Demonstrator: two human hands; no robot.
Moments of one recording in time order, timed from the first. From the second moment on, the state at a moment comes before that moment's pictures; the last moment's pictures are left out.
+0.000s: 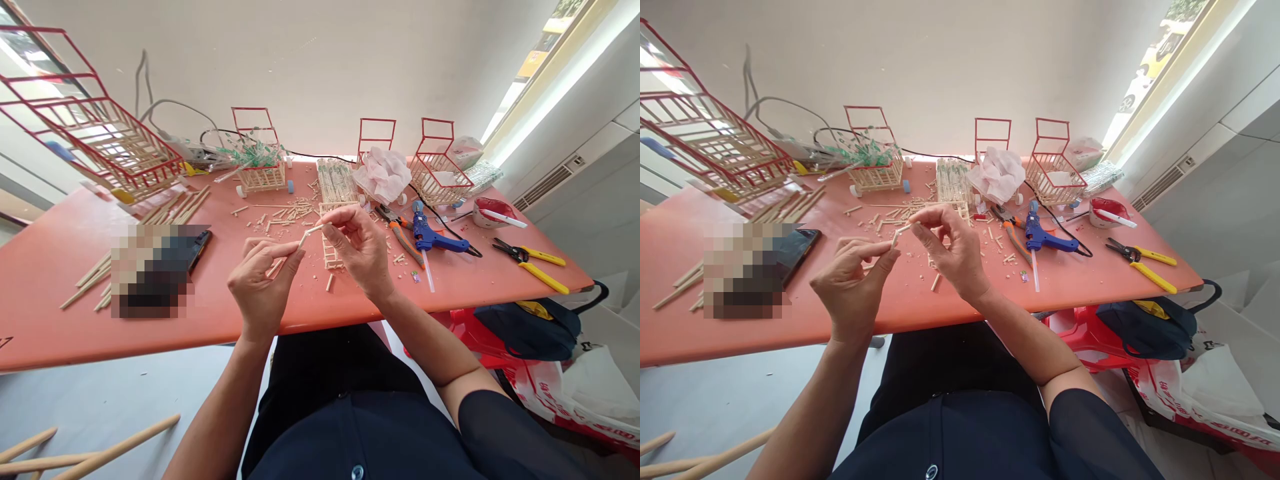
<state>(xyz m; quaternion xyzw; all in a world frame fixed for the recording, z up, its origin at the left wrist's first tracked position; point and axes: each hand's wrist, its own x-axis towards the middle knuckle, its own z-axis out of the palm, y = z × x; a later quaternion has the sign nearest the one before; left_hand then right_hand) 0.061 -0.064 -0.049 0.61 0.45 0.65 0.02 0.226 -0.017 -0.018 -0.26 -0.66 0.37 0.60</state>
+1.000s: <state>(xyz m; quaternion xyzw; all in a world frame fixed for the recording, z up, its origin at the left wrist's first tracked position) 0.057 -0.066 -0.050 0.59 0.47 0.66 -0.04 0.232 -0.018 -0.017 -0.25 -0.75 0.23 0.57</state>
